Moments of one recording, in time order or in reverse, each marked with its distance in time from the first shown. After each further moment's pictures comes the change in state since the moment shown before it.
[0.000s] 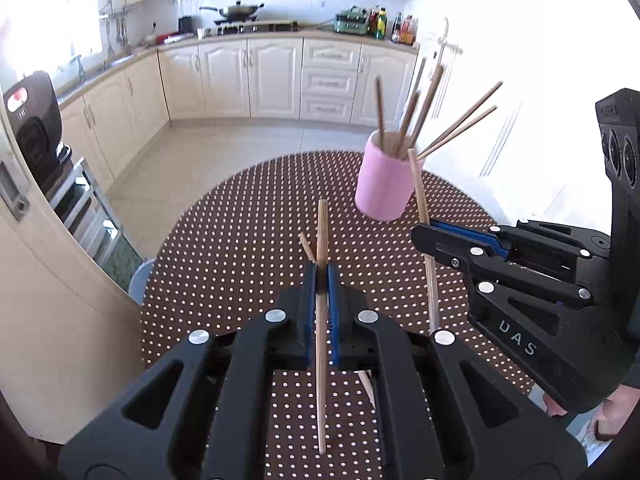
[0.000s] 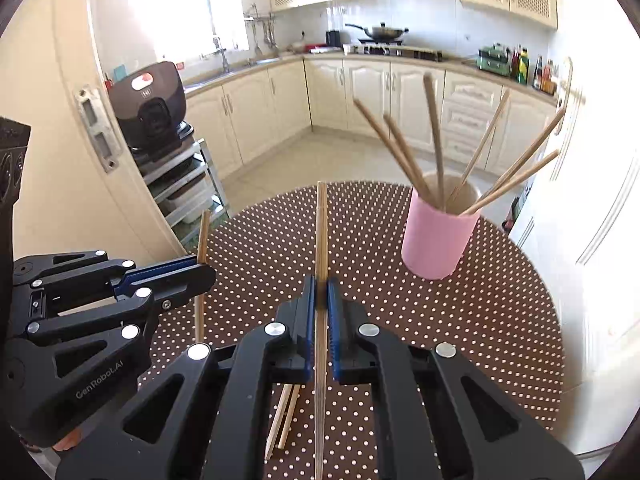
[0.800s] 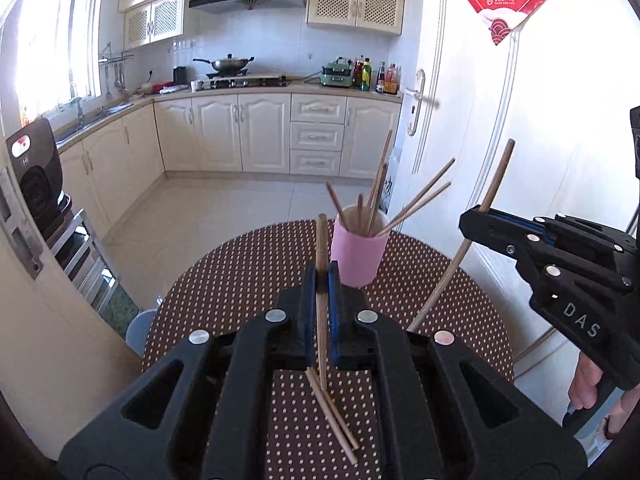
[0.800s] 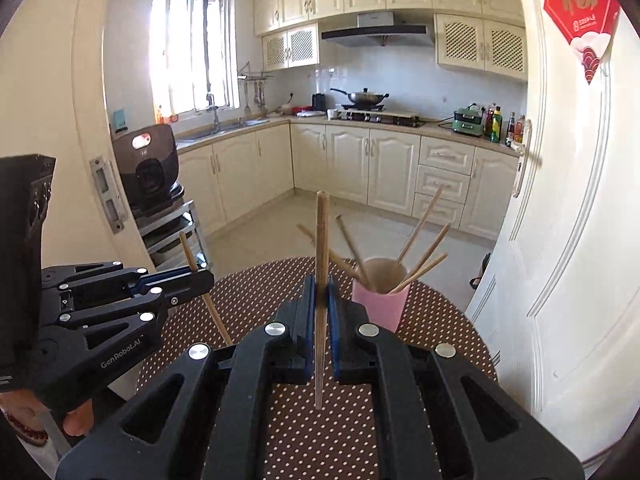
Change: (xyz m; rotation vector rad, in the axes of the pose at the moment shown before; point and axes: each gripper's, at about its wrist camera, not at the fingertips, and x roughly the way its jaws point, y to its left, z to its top) left arm -0.038 -0.036 0.037 0.033 -0.195 -0.018; right arm -0.084 -0.031 0.021 -0.020 -0.230 -0.069
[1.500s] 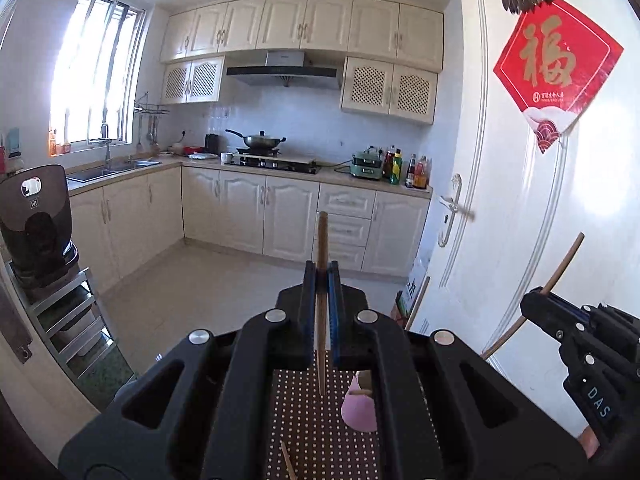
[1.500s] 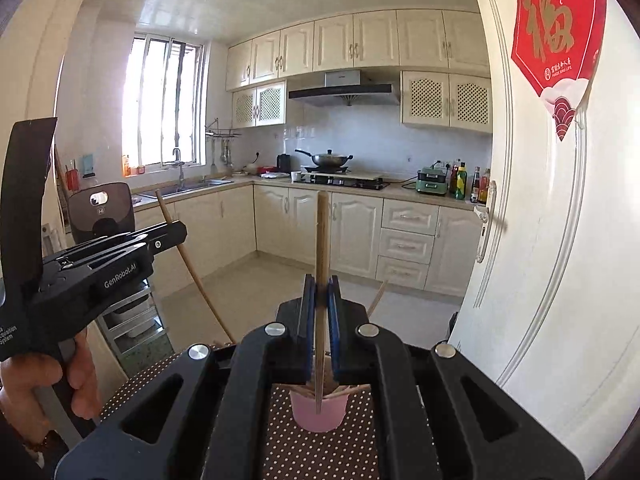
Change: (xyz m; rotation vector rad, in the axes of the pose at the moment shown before) left arm 0.038 0.014 0.099 -0.117 -0.324 0.094; right arm 0.026 -0.044 0.052 -0.008 -0.235 -0.134
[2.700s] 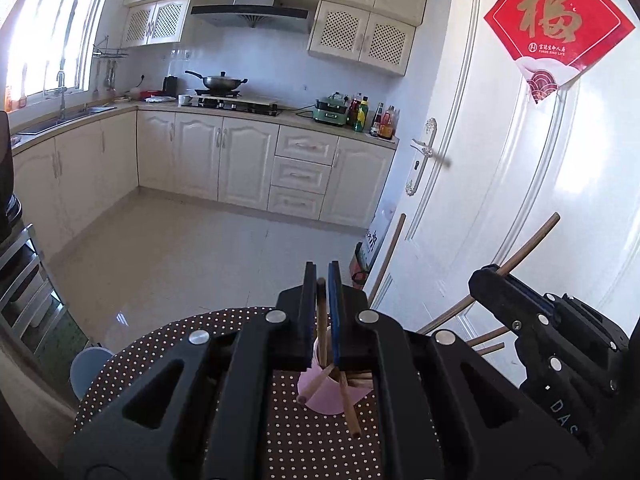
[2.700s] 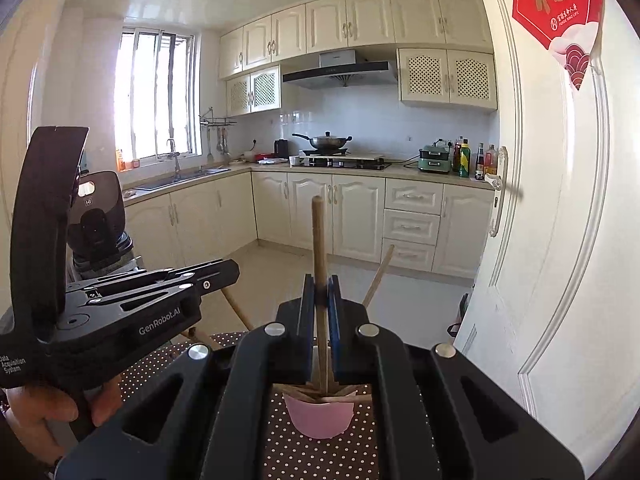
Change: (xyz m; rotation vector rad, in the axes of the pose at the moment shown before) left arm 0.076 -0.013 -0.049 -0.024 0.224 -0.165; right arm 0.051 -0.007 -0.030 0.043 0.062 0.018
